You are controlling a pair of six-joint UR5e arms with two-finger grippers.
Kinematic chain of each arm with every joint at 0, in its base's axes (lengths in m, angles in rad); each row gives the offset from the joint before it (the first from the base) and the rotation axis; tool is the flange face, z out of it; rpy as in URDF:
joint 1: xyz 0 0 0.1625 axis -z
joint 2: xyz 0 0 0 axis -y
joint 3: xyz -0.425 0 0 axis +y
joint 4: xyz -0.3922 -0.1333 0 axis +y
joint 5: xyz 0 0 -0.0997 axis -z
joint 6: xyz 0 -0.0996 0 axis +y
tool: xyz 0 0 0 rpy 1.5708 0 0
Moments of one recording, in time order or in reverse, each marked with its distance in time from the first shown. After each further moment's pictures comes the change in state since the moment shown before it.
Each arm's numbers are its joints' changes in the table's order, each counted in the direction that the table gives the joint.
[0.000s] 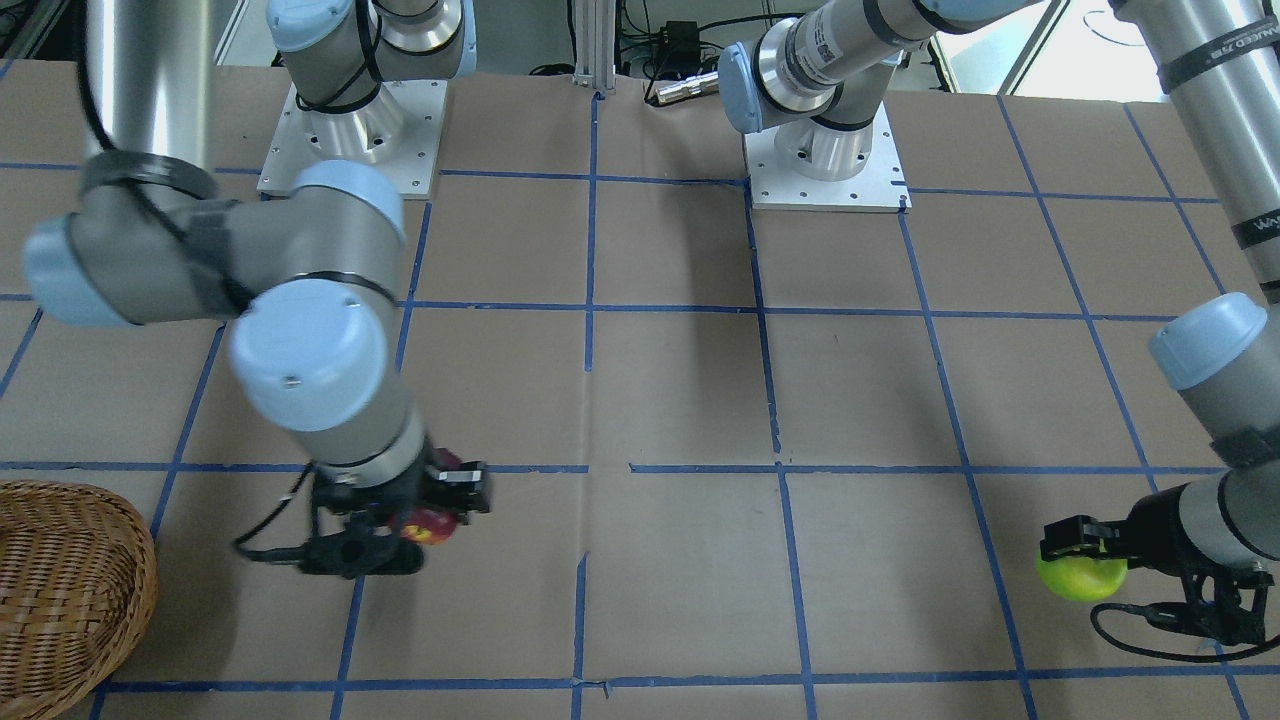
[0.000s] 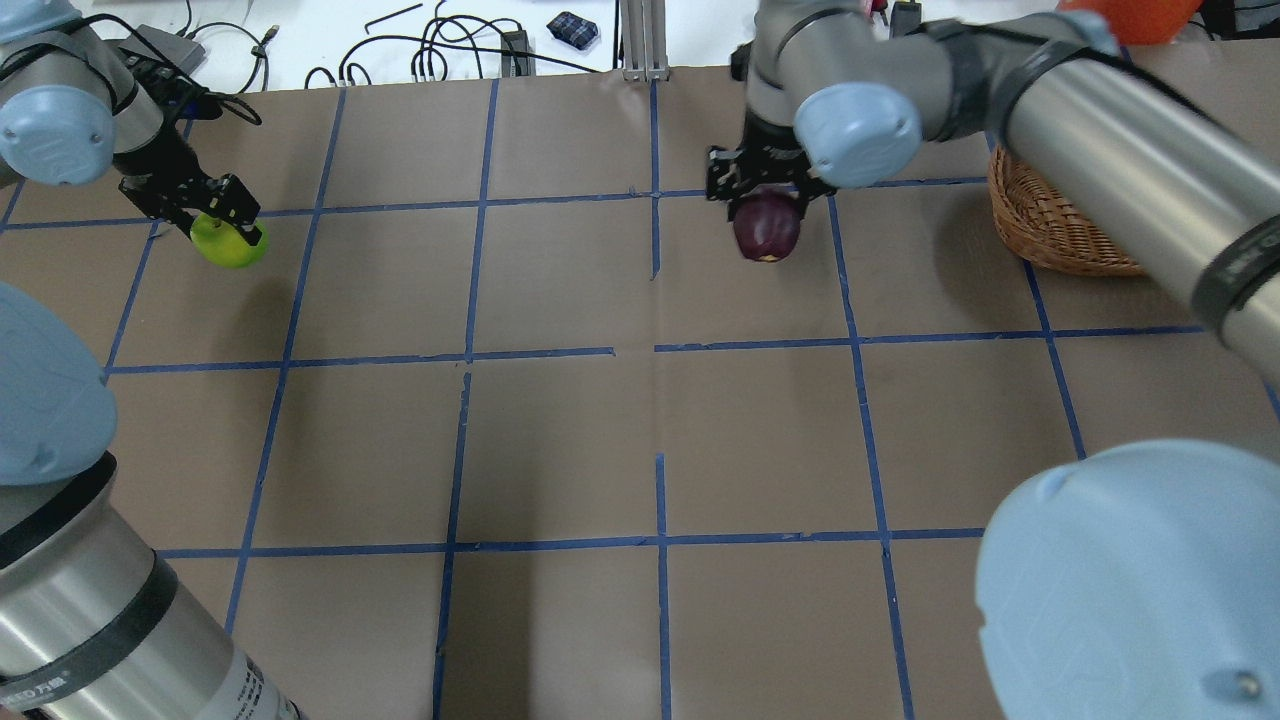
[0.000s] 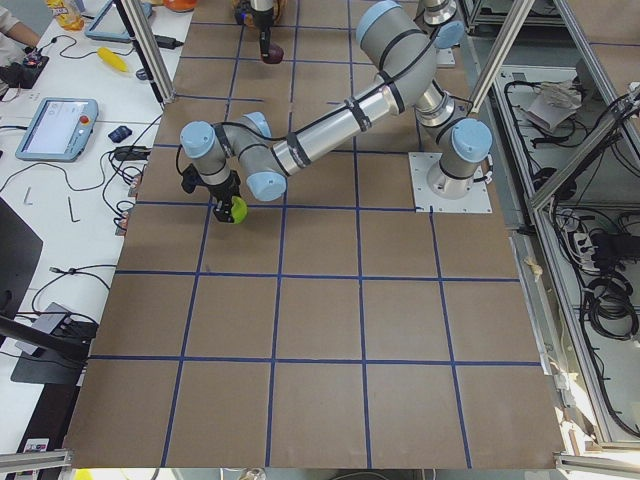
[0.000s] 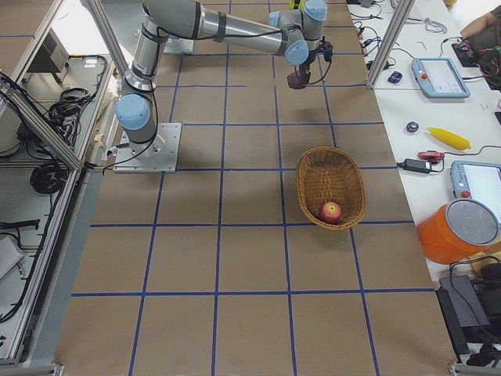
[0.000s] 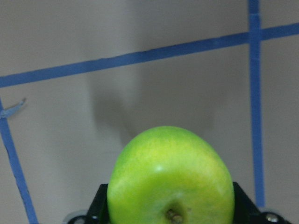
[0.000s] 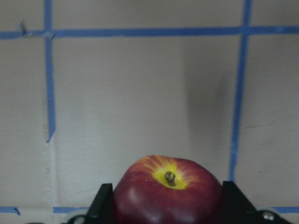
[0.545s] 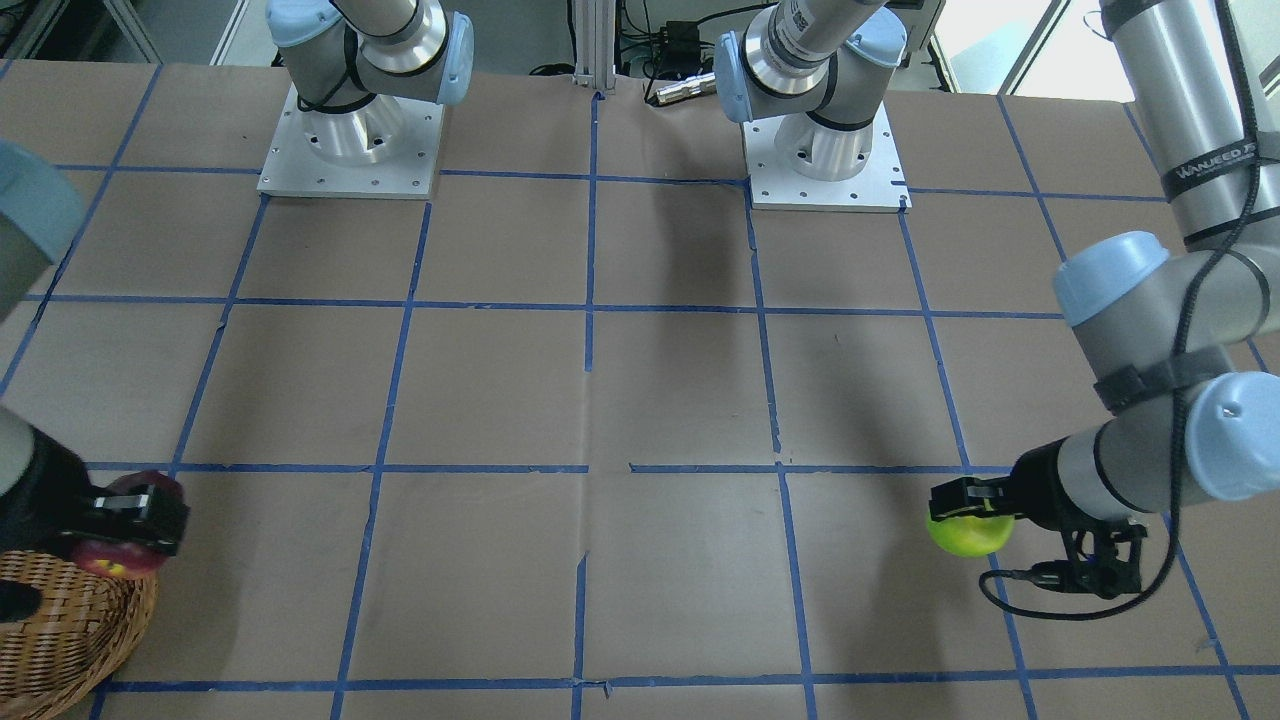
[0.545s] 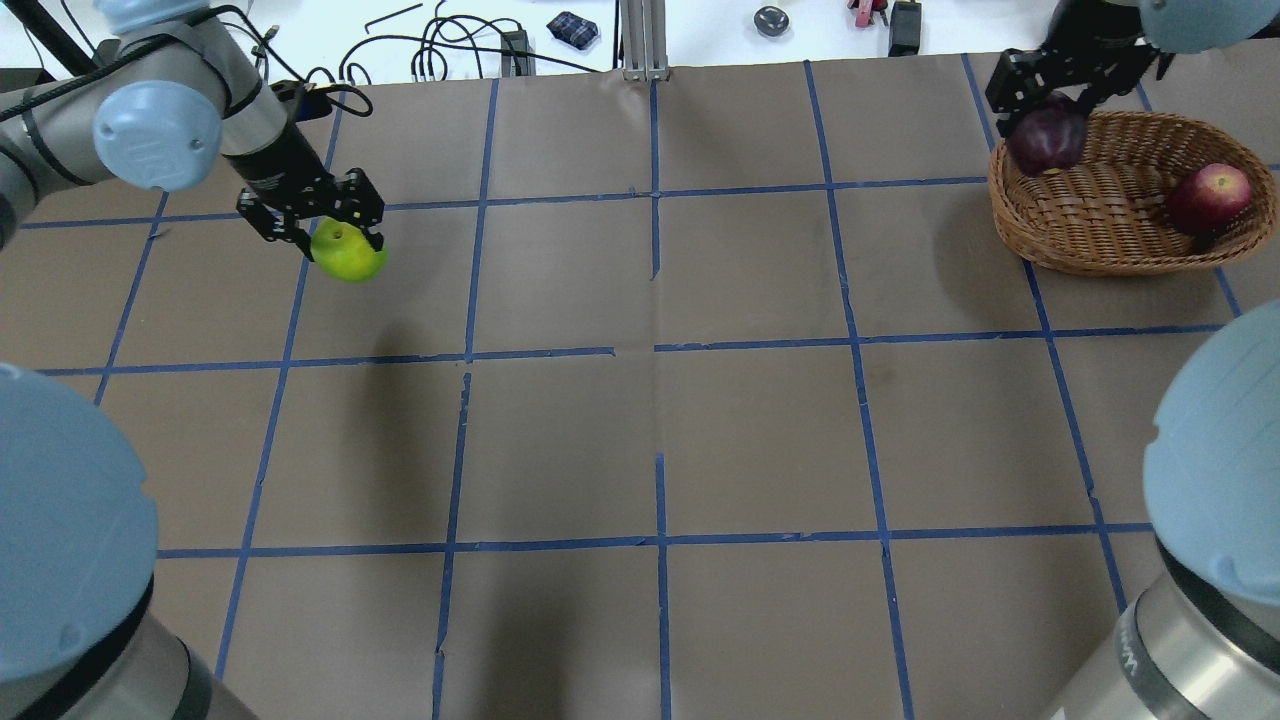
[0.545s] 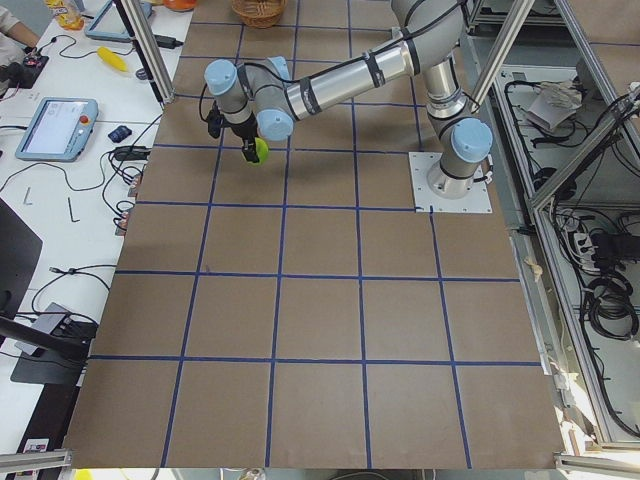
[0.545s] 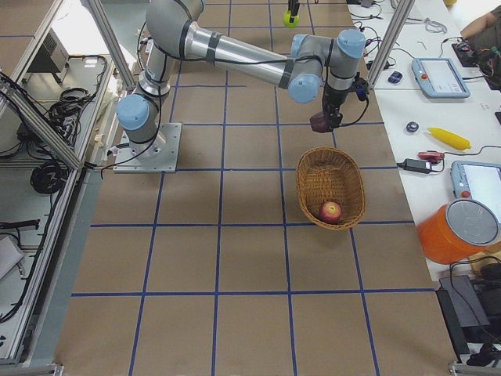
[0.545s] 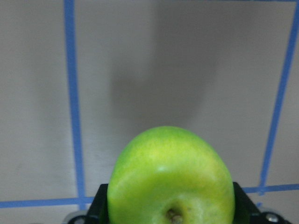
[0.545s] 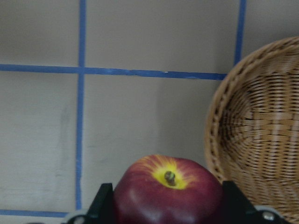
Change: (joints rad) left arm 0.224 0.143 0.171 -0.013 -0.112 0.447; right arm 0.354 0.019 0.100 -0.061 -0.084 0.447
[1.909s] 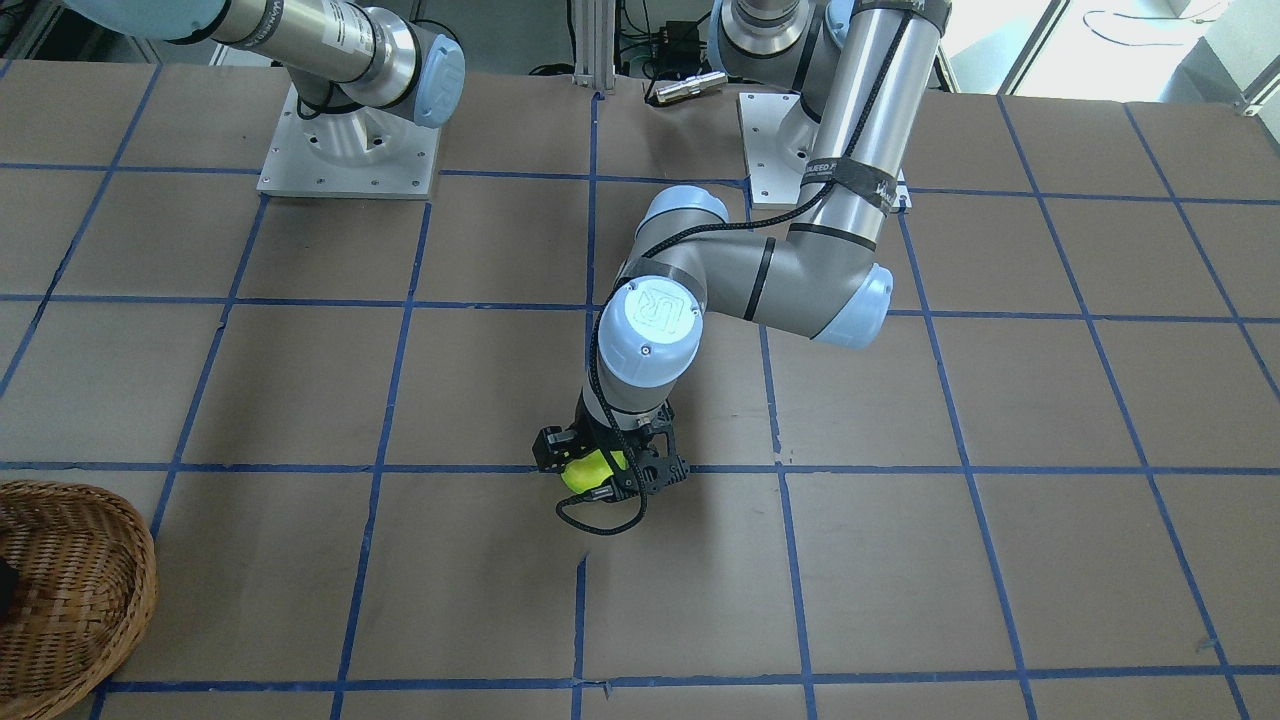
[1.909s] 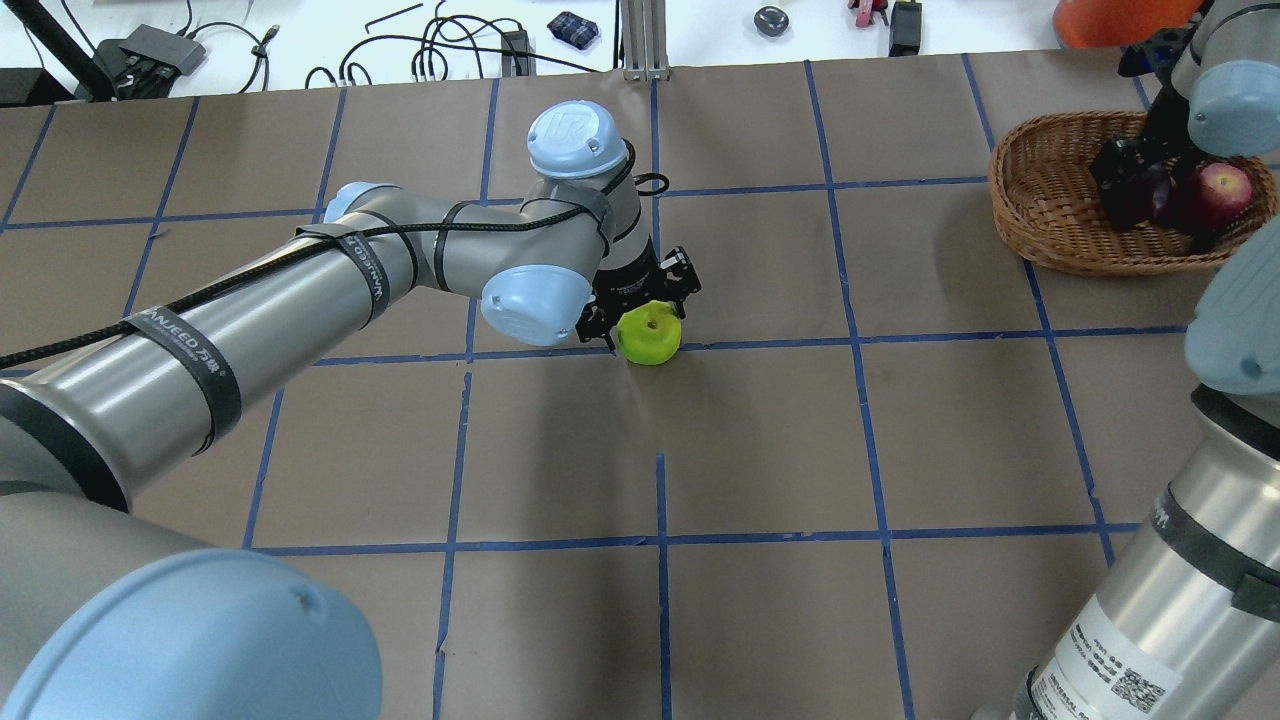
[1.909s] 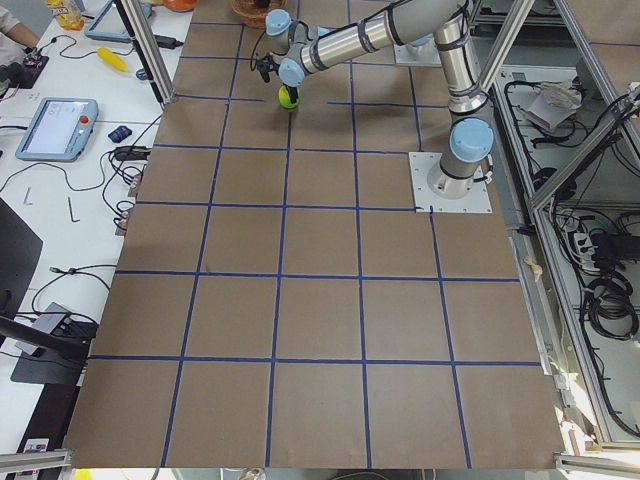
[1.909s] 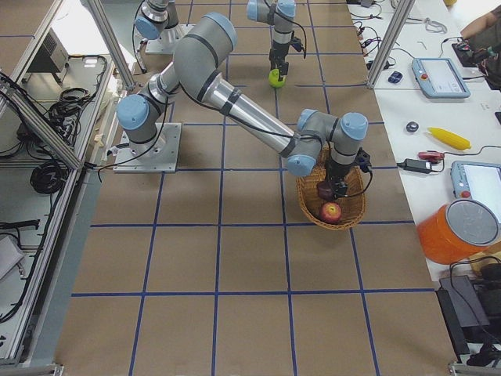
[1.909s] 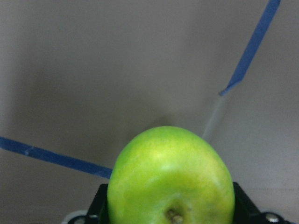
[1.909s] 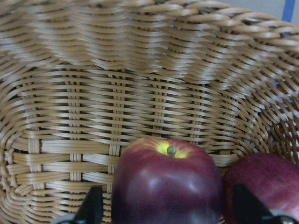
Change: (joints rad) left arm 0.469 -0.057 0.145 -0.328 -0.048 0.732; right arm 0.163 0.213 -0.009 0.257 -0.072 0.195
